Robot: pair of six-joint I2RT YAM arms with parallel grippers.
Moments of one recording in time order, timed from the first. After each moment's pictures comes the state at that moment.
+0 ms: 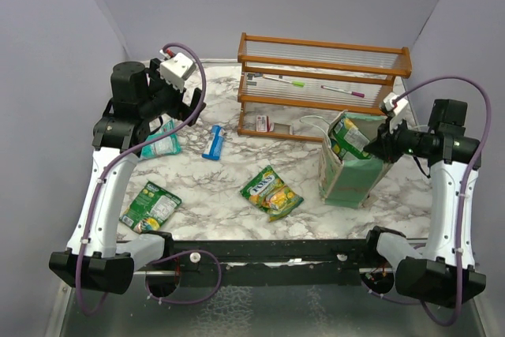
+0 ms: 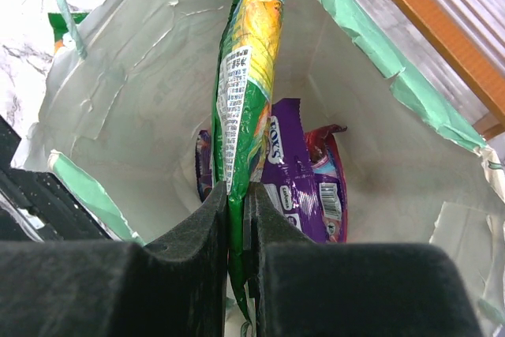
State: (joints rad) left arm -0.14 1.14 1.38 -0.62 0.42 0.31; right arm -0.29 1.01 1.22 -1.15 -0.82 -0.77
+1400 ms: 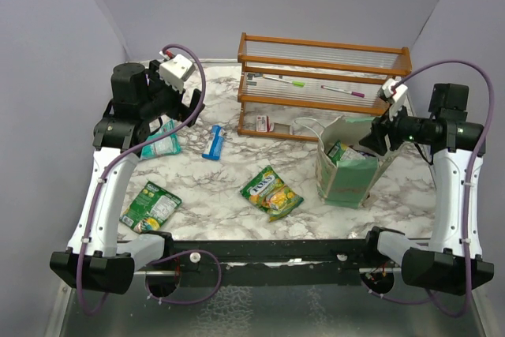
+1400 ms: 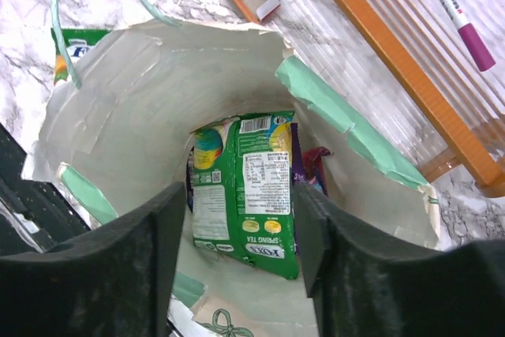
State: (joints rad) left arm -0.13 1.14 1.36 -0.62 0.42 0.32; right arm -0.22 1.11 1.36 -1.17 -0.79 -0.76
